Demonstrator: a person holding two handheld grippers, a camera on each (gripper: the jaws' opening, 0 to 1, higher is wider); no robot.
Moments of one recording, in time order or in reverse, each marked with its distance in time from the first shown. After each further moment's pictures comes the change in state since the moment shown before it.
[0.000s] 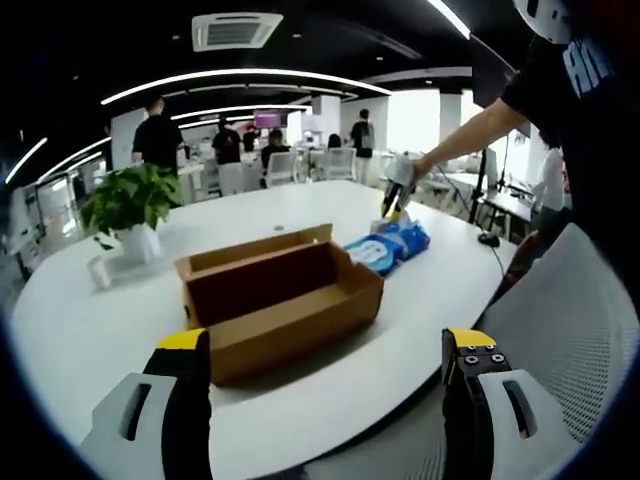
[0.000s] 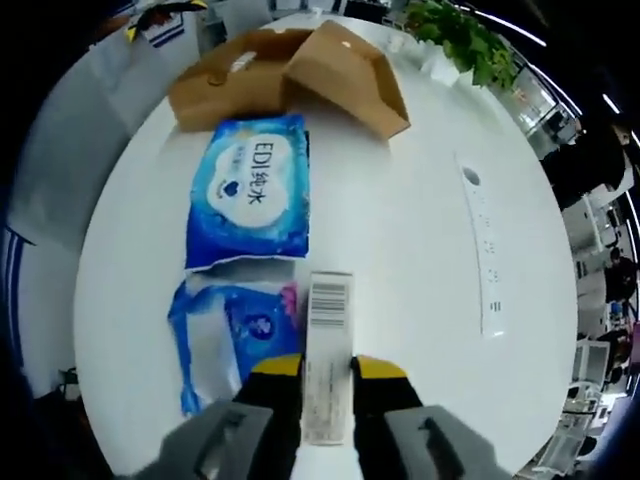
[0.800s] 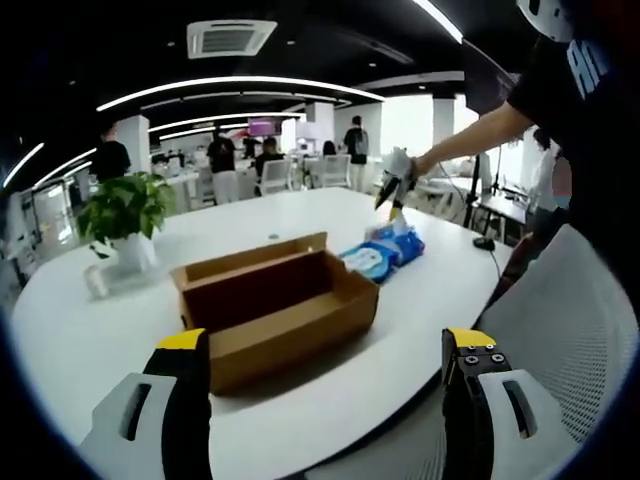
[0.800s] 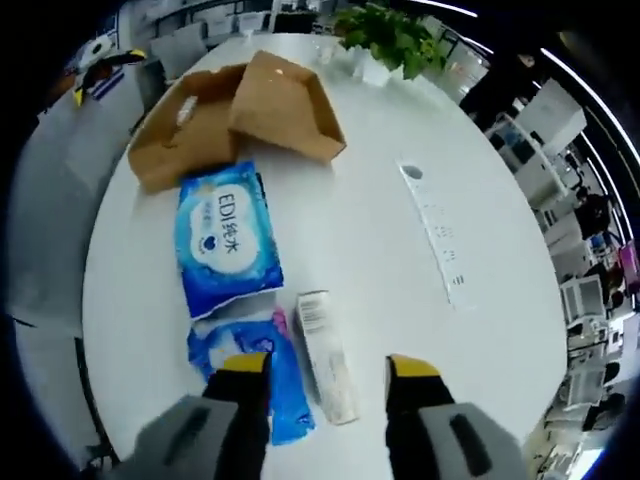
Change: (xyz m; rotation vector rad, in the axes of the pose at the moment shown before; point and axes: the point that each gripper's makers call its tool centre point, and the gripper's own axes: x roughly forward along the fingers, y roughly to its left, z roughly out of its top) left arm -0.002 -0.002 0.005 0.016 -0.032 -0.027; right arm -0.050 -0.001 0.016 0.302 -0.079 -0.142
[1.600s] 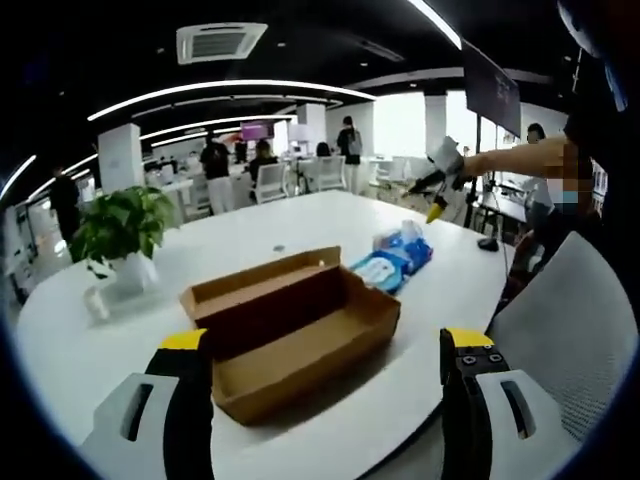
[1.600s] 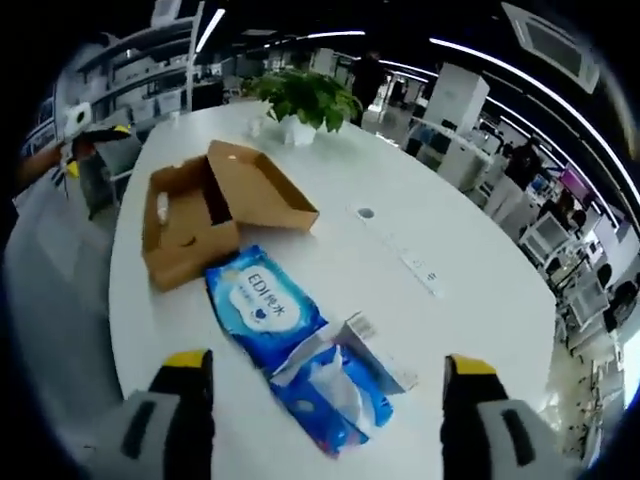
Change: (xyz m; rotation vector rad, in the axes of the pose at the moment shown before) left arm 0.016 0.044 0.028 0.034 -0.001 -0.026; right arm -0.076 0.085 0.031 0.329 -0.257 -0.182
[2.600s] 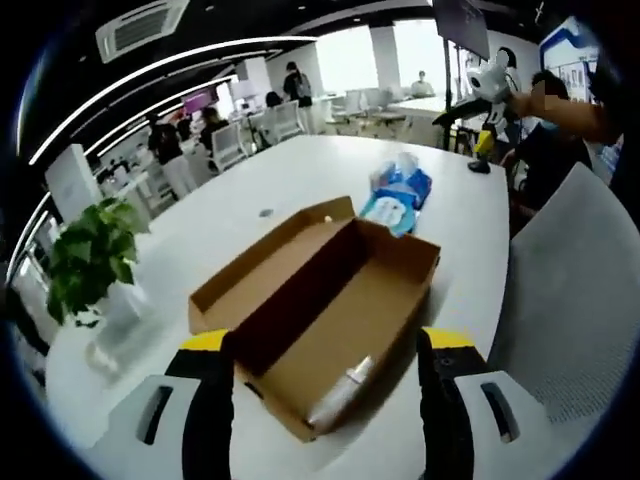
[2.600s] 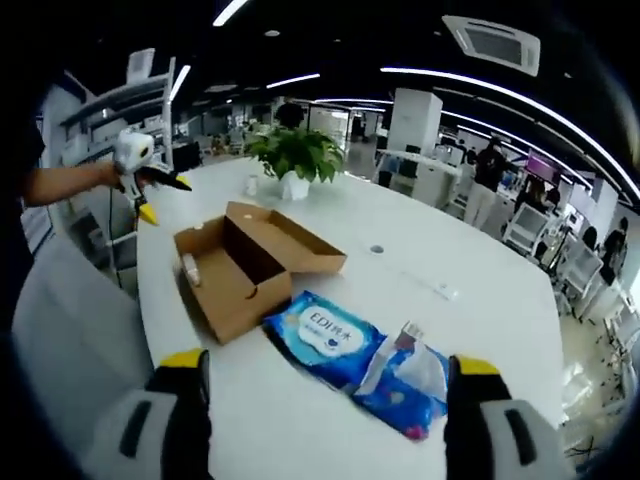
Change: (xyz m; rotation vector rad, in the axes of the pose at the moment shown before) left arm 0.066 0.059 -0.003 0.250 0.288 -0.140; right arm -0.047 0.081 0.012 0.171 -0.178 -0.074
